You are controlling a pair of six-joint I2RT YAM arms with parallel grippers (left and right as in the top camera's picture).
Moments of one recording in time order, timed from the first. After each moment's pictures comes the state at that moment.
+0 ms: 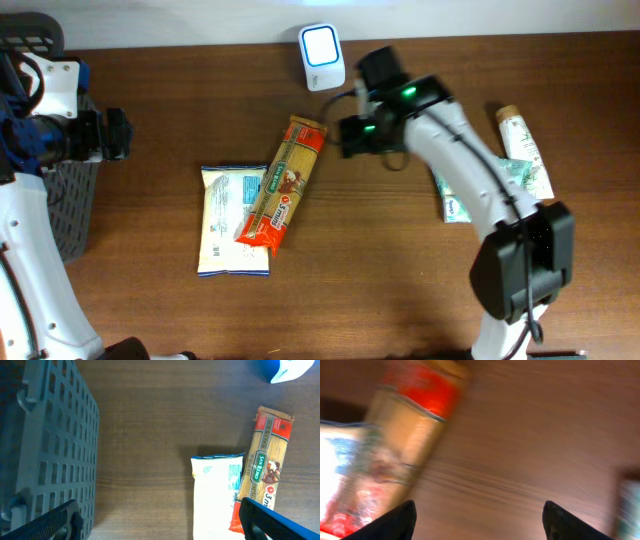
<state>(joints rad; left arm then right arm) 0.35 1.57 1.90 -1.30 0.20 0.30 0.42 1.96 1.77 -1.00 -0.11 0.27</state>
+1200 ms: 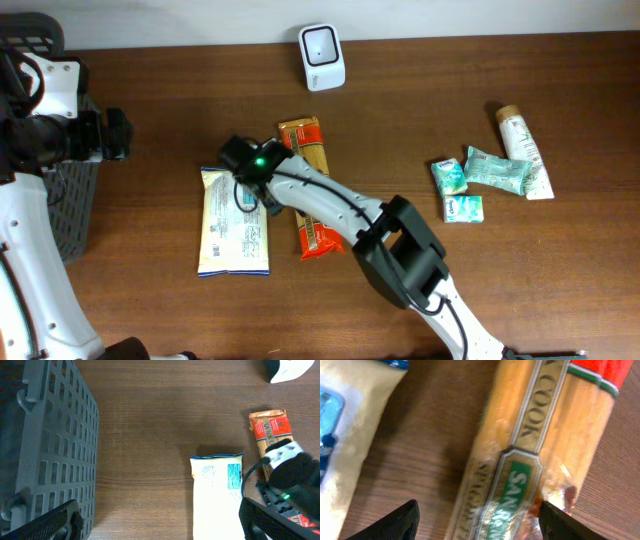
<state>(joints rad) 0.35 1.57 1.90 -1.30 0.20 0.30 0.85 2.41 2.03 -1.10 0.39 0.34</state>
